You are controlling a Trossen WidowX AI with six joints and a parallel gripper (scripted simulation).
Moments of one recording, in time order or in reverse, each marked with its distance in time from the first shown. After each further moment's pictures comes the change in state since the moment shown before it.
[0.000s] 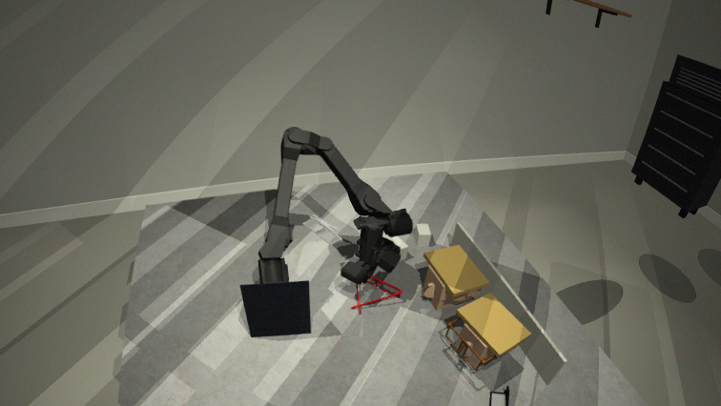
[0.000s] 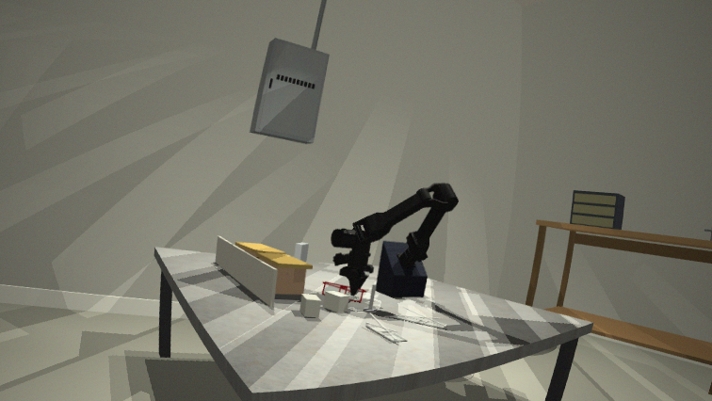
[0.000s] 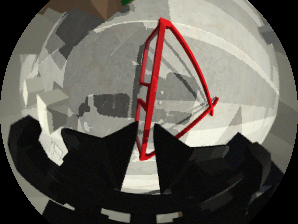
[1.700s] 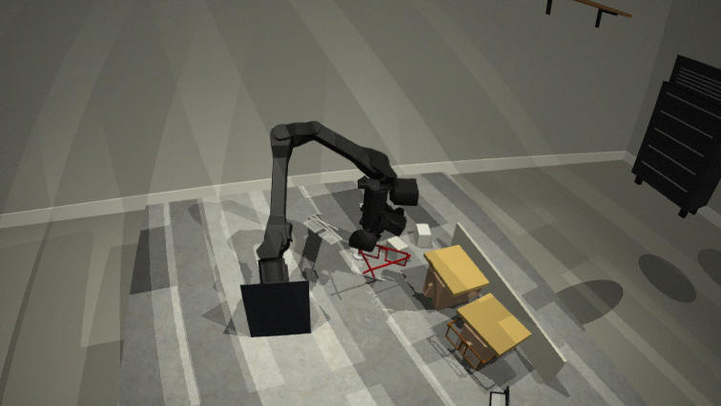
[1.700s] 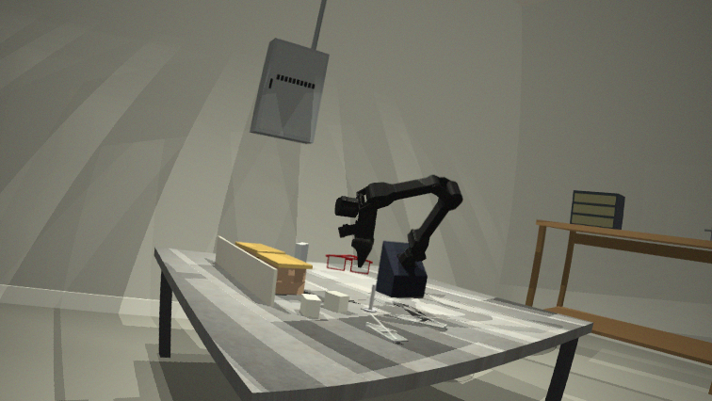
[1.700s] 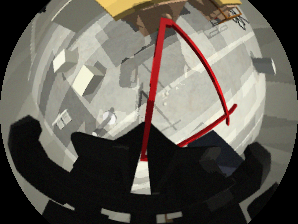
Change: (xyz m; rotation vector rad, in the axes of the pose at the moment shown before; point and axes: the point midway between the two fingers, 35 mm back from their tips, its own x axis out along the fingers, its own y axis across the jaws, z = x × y) arm -0.099 0.015 -0.009 -0.237 0.001 -0.010
